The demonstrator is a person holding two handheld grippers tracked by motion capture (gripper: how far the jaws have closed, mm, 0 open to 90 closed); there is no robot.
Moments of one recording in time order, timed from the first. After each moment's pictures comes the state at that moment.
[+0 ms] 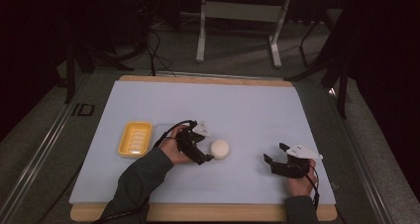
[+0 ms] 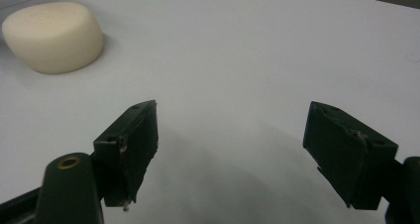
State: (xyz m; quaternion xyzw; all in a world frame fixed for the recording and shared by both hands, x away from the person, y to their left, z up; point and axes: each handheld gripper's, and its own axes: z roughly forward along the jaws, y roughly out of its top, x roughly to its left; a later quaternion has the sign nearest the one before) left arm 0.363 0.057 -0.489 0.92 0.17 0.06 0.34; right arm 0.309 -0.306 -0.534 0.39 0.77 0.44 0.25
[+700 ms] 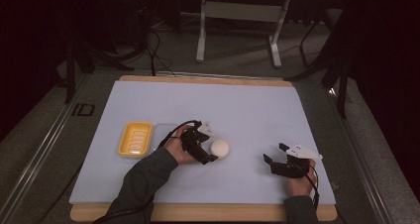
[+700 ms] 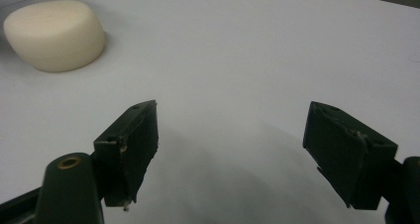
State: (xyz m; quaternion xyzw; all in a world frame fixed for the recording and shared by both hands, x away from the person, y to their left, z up) left arm 0.369 0.045 -0.496 0.92 0.18 0.04 0.34; right arm 0.310 -0.305 -0.534 0.38 0.77 0.44 0.25
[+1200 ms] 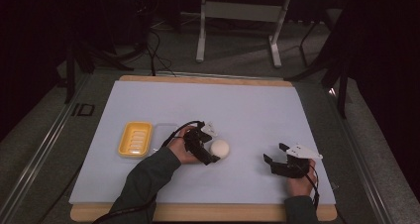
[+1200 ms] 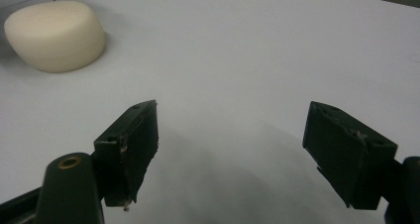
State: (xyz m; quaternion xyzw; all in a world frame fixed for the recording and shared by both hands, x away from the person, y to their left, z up) left arm 0.373 0.036 -0.502 0.93 0.17 0.04 0.33; right arm 0.310 -0.305 -0.534 0.38 0.77 0.44 0.25
